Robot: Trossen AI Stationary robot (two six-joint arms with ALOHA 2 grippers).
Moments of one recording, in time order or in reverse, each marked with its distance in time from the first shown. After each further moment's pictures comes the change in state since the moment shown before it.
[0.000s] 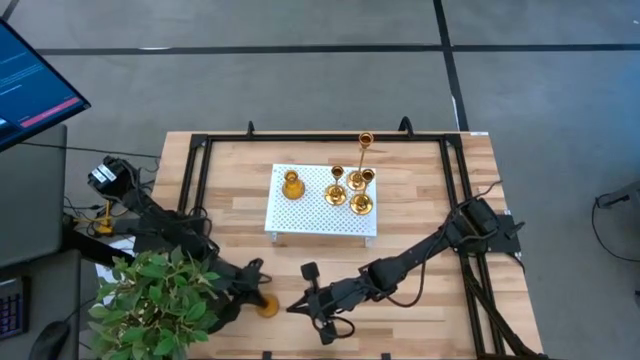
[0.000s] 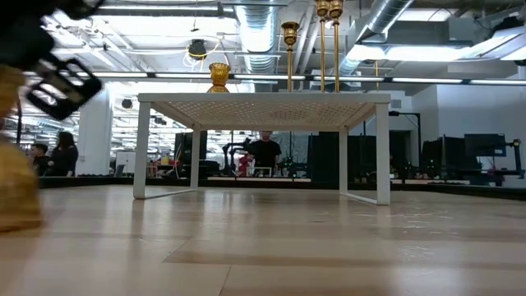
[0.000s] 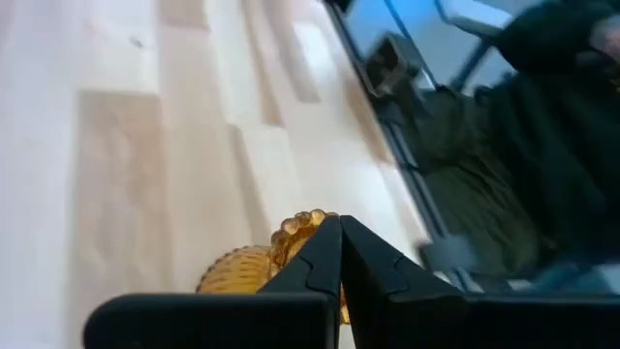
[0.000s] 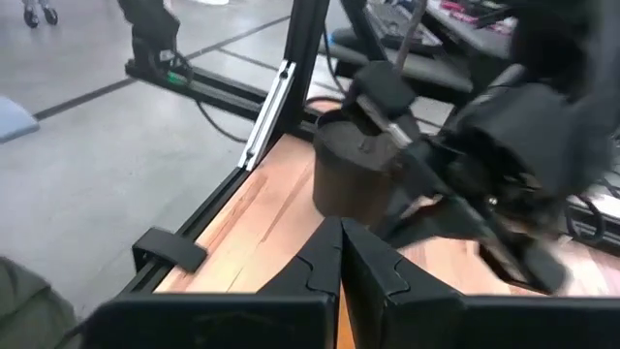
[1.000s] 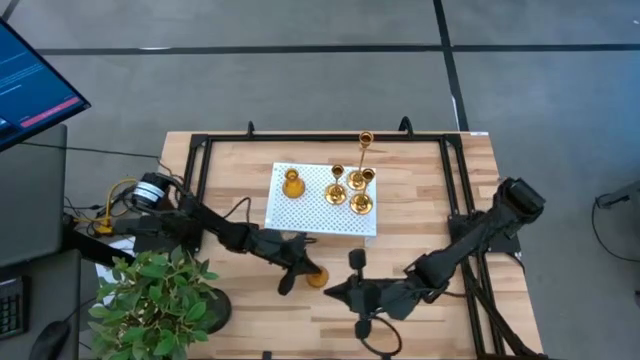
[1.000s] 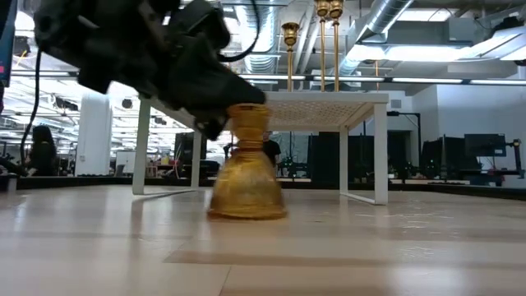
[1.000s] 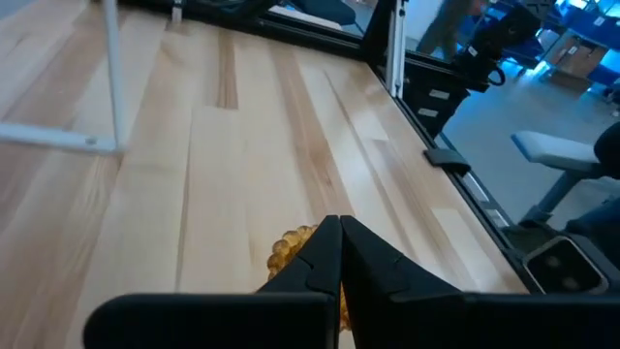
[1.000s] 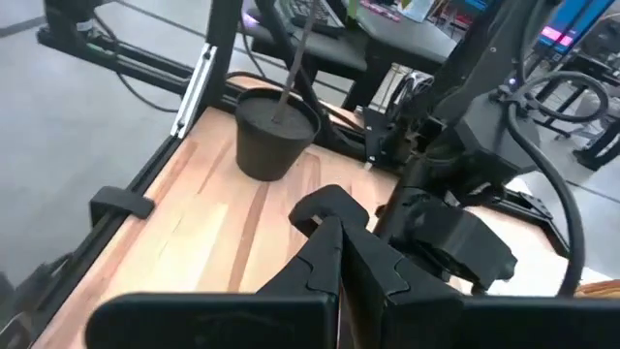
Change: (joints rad) left arm 0.397 0.420 0.165 0.529 0.141 0.225; right arm 0.162 -0.355 -0.145 -0.319 0.399 0.034
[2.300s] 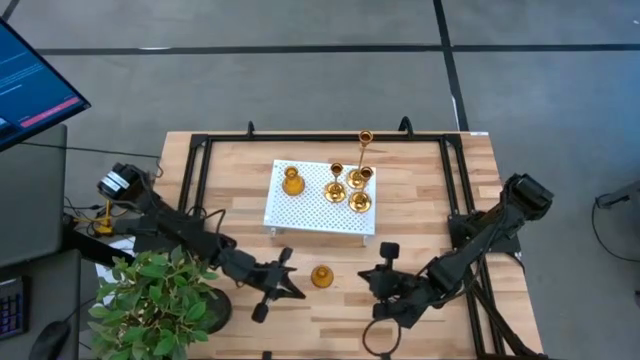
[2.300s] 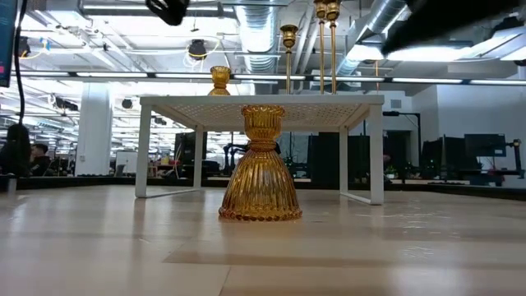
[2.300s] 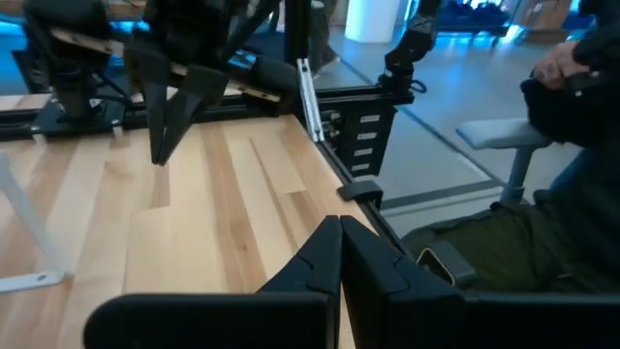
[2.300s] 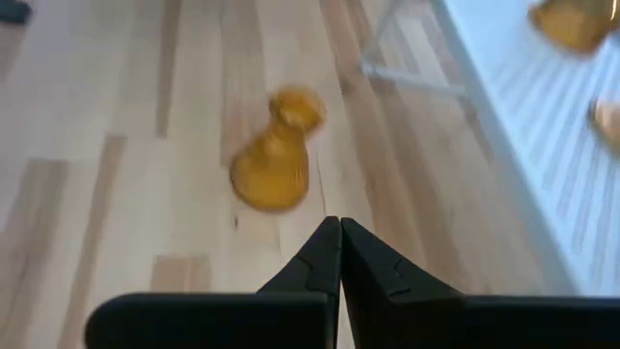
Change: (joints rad) left arm -0.297 -0.296 0.092 -0.307 -0.248 0.193; right arm 0.072 -0.071 -0.192 -0.460 0.175 0.574
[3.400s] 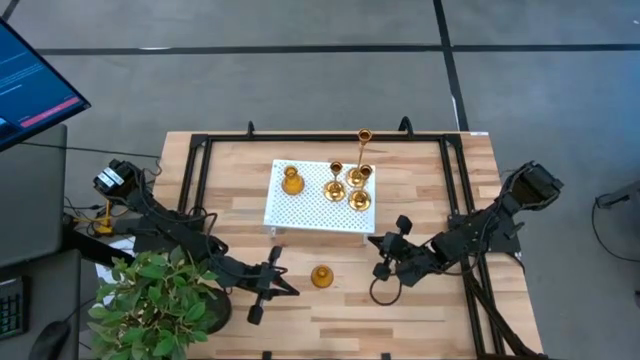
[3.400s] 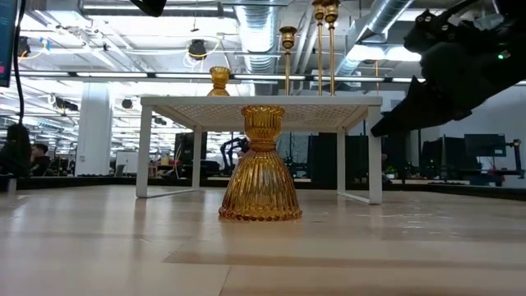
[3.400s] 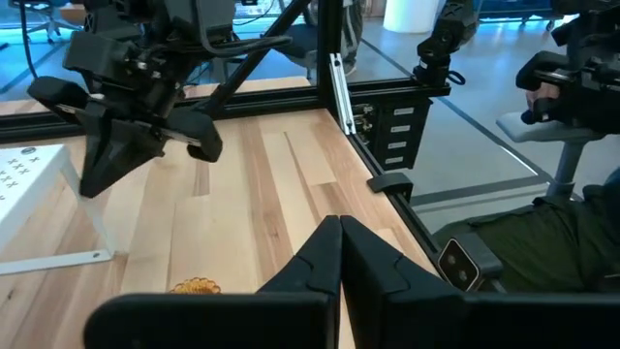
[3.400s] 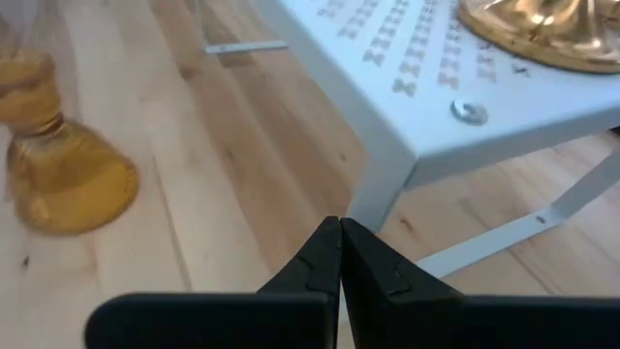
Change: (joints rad) left arm -0.074 -0.060 0.000 -0.097 -0.182 0.006; right arm -0.172 -0.141 -0.504 0.492 0.106 0.154
